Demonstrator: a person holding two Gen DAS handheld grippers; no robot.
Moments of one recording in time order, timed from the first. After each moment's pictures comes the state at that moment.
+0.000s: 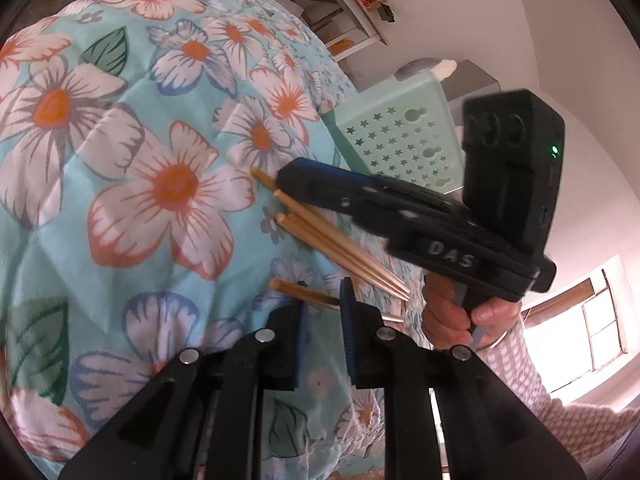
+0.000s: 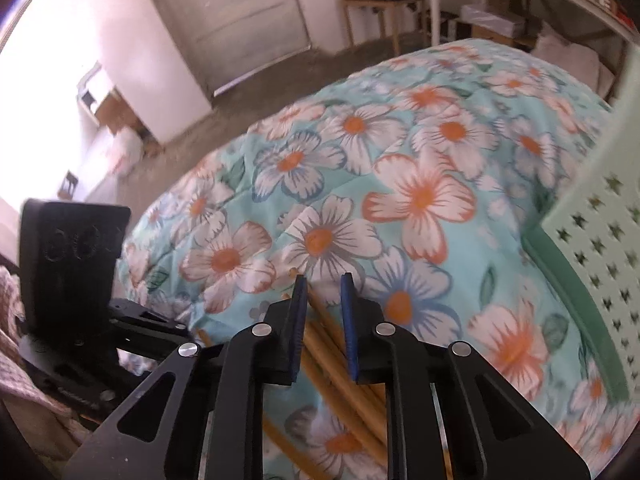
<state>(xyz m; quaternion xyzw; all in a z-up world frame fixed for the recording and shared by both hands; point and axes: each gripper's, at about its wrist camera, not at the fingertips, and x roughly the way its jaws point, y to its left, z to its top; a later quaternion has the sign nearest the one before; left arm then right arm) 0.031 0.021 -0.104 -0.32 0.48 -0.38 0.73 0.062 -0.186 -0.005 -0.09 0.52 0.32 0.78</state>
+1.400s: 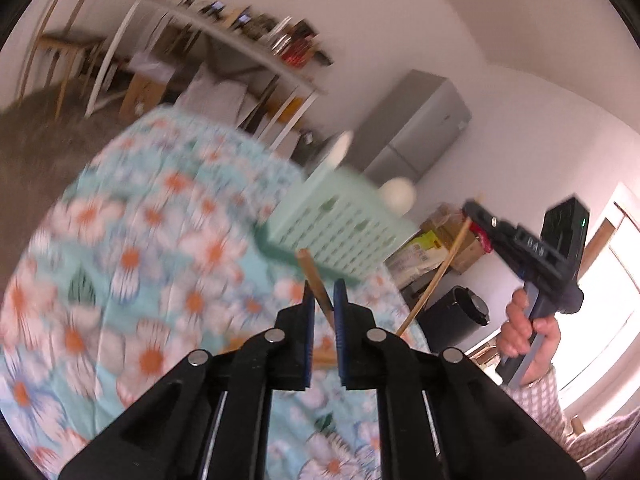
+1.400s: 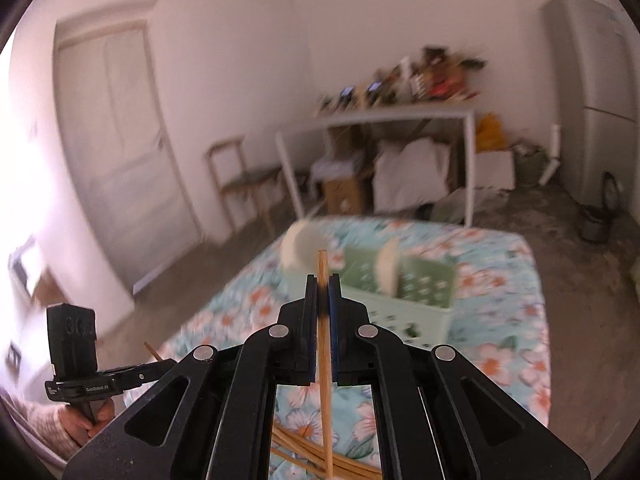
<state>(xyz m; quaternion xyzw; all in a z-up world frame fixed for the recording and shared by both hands) 0.033 0.014 0.018 -0.21 0.33 -0.40 0.83 -0.045 -0.366 0.160 0.11 0.23 0.08 0.96</state>
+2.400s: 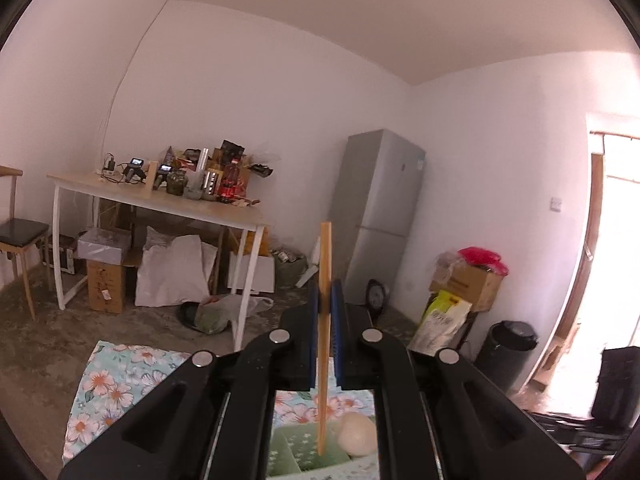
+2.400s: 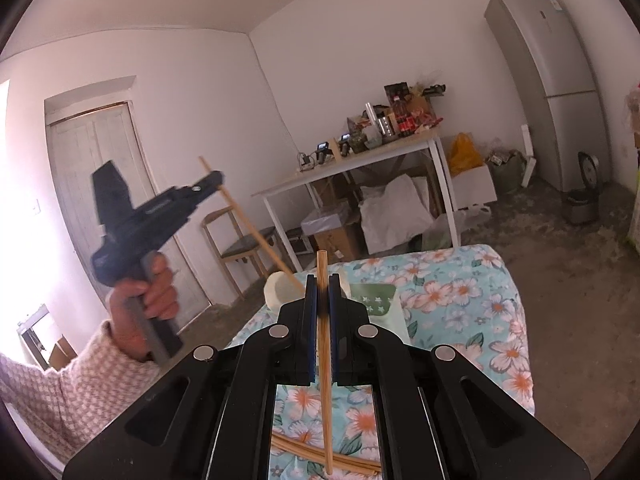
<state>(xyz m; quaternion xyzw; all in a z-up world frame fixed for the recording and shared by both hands) 0.130 -0.128 0.186 -0.09 0.10 -0.40 0.90 -0.093 -0.419 0.162 0.18 0.17 0.08 0.97</state>
